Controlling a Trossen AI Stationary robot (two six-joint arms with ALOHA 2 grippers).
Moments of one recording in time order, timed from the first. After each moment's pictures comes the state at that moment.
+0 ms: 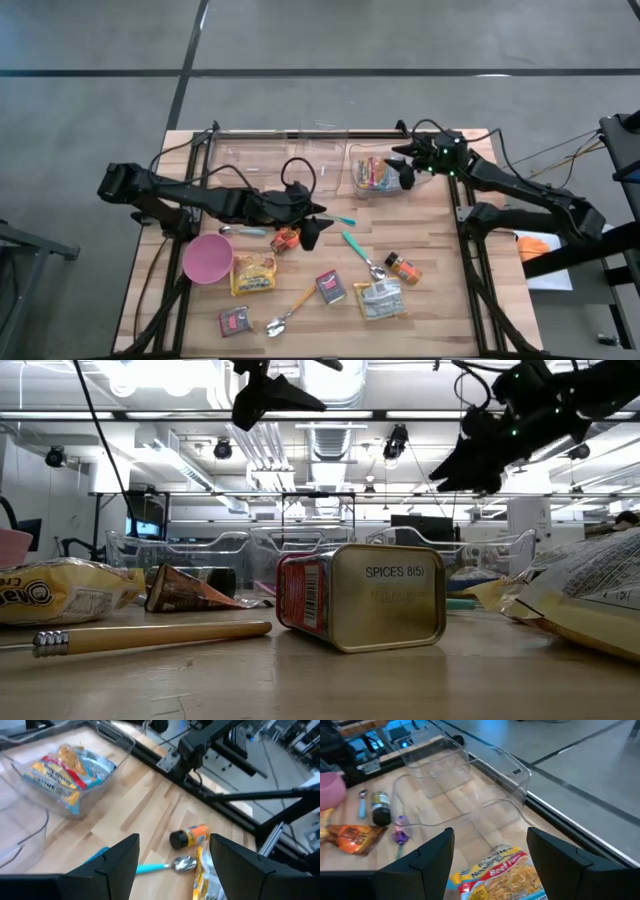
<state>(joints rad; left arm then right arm) -0.15 1.47 1.10 -0.12 -0.26 -0.63 -0.67 0.90 0.52 -0.01 -0.21 0.12</state>
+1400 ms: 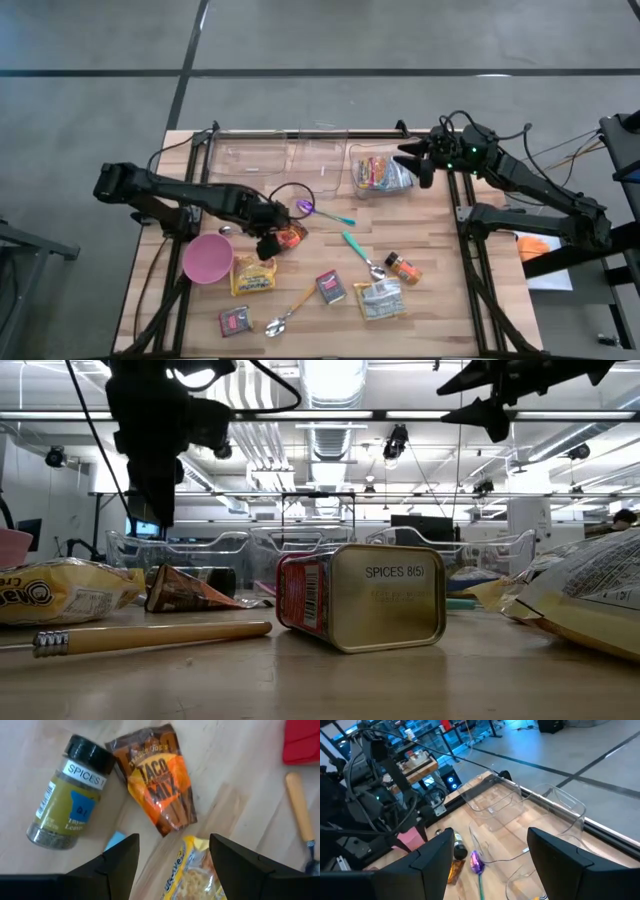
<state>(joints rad) -0.10 1.43 0.98 -0.86 0.01 -0.55 -0.53 0.74 0.75 -0.23 -0.23 0.41</state>
